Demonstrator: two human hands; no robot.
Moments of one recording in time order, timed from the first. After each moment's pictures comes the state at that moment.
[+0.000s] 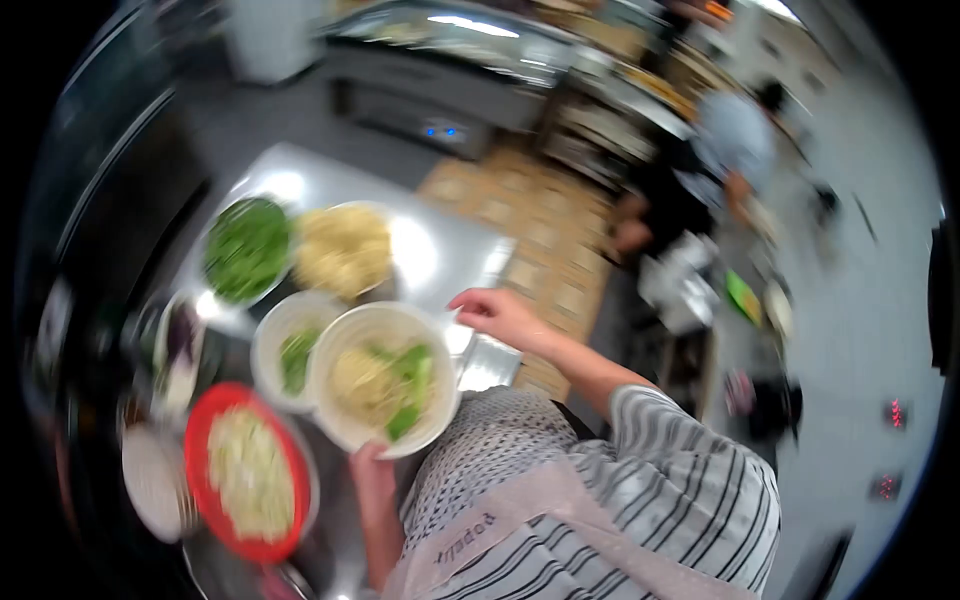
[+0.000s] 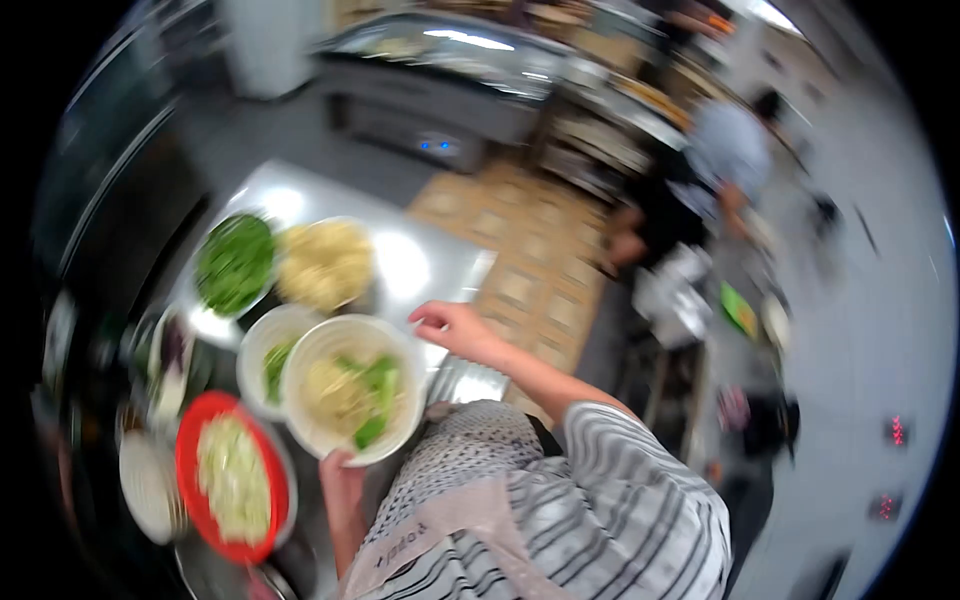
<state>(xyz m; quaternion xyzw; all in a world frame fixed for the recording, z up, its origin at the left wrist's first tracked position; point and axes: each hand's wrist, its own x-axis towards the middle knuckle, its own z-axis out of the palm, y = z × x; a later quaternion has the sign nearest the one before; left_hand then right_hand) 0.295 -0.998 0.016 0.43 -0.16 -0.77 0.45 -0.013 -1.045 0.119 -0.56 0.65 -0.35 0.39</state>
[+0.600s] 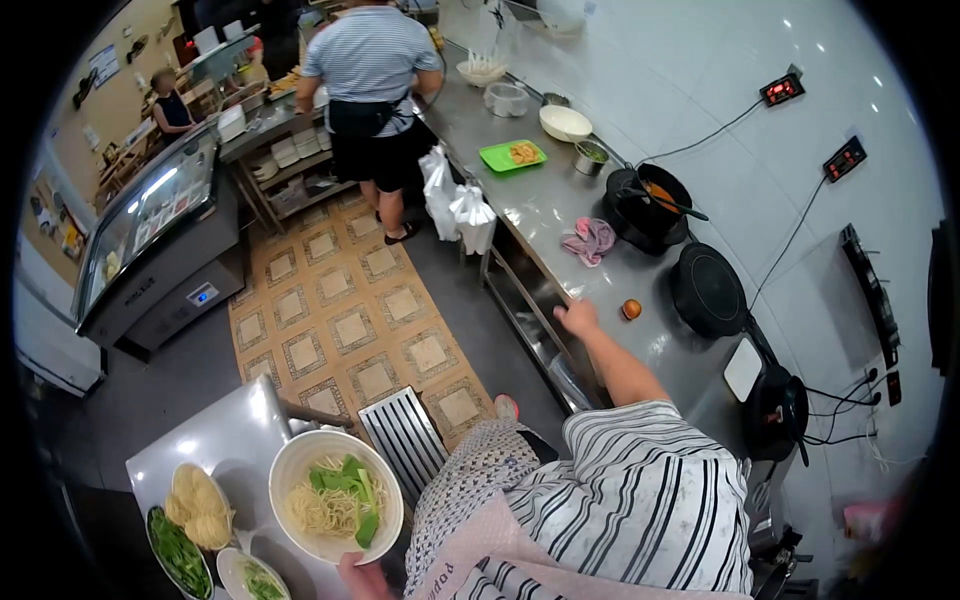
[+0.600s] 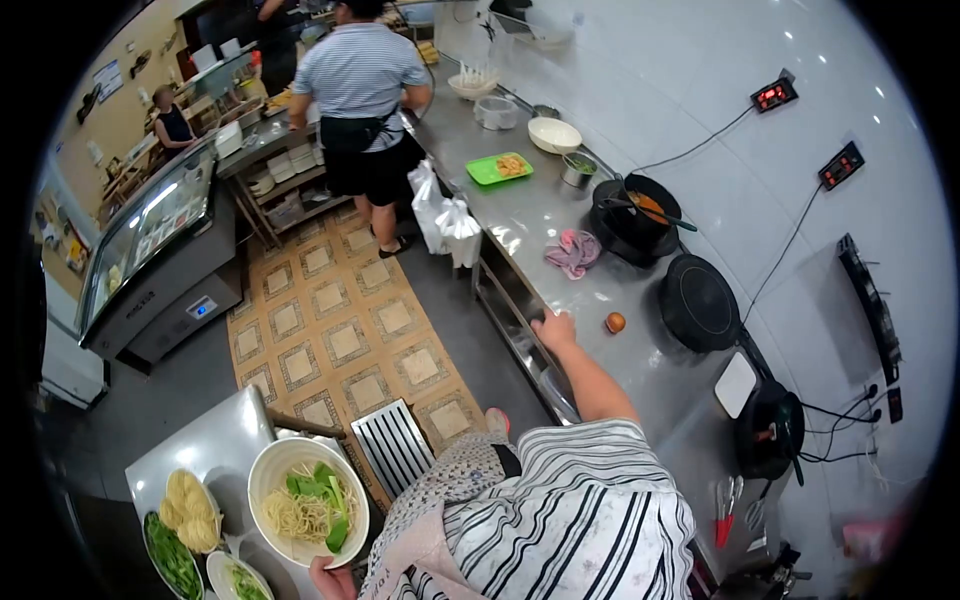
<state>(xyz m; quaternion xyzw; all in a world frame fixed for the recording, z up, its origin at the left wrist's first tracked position) 0.183 -0.931 -0.043 0.36 -0.34 -0.85 0.20 -0.323 -0.487 -0.092 0.10 0.99 -0.13 0.04</state>
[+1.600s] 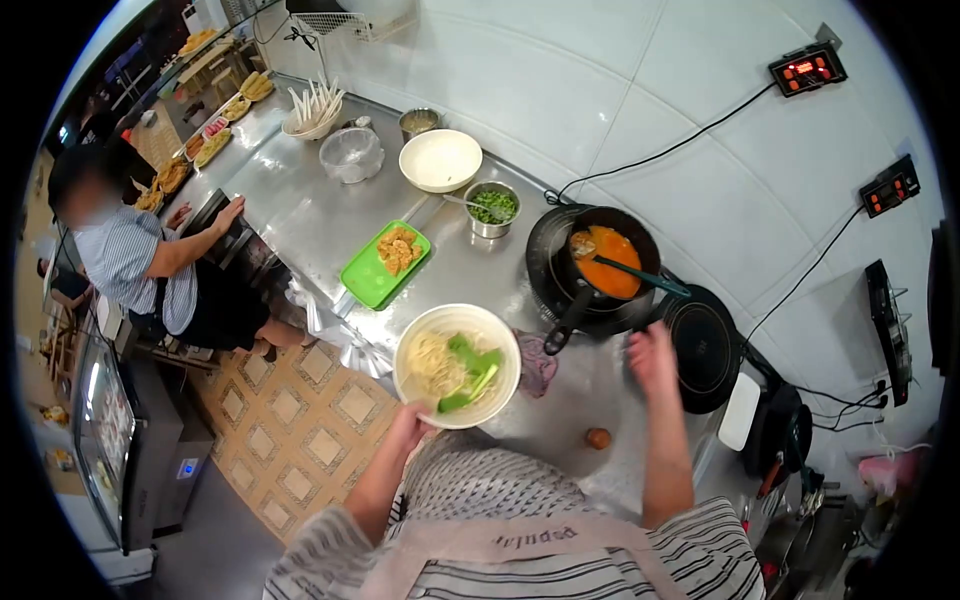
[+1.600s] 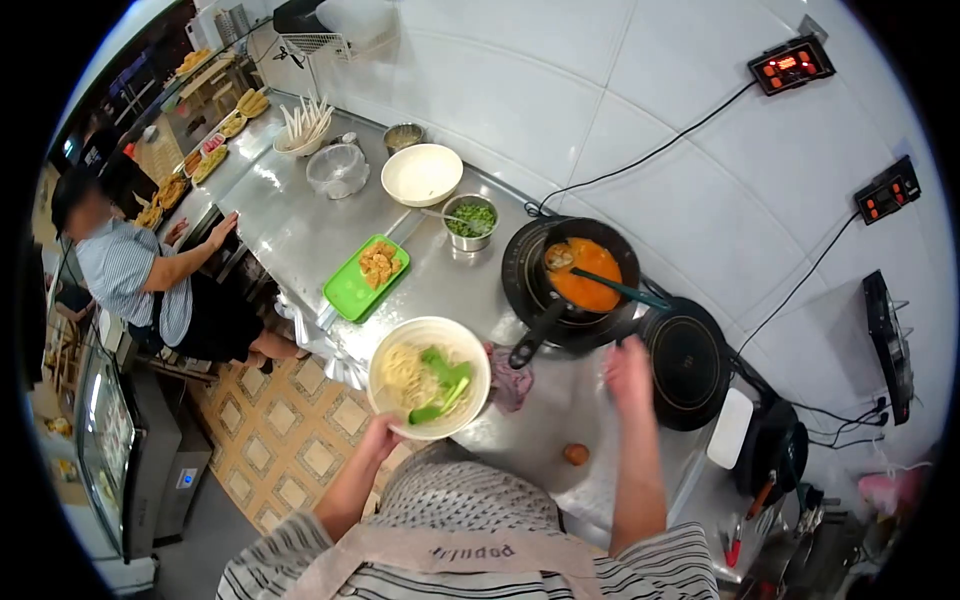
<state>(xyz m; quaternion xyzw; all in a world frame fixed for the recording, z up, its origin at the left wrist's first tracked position) -0.610 -0.667 -0.132 0.22 -0.42 -0.77 -0.43 -0.482 -0.214 0.002 0.38 0.41 -0.81 -0.20</state>
